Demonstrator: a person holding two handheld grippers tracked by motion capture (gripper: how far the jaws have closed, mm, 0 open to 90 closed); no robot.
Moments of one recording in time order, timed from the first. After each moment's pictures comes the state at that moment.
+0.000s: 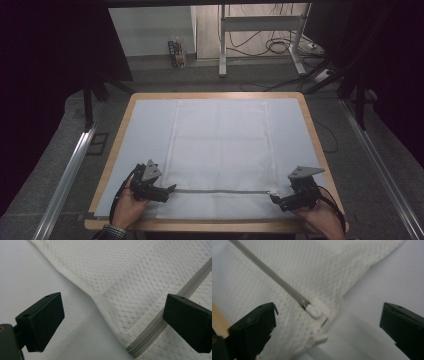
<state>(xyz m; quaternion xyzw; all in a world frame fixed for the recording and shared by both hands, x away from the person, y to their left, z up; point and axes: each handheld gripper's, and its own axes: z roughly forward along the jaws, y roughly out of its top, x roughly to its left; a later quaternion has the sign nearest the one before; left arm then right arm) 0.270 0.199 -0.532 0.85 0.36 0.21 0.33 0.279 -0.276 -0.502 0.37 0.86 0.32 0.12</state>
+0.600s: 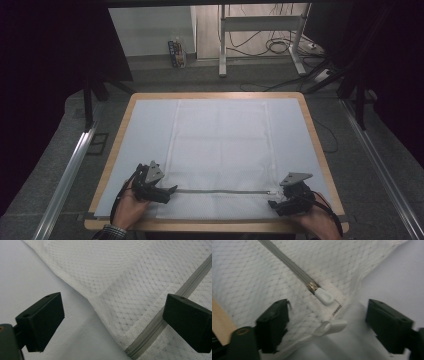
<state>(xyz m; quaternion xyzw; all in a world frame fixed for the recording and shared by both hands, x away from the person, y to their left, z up) 0.268 0.193 -0.533 0.85 0.34 0.22 0.33 0.271 -0.262 -0.515 0.35 0.89 0.26 0.12</state>
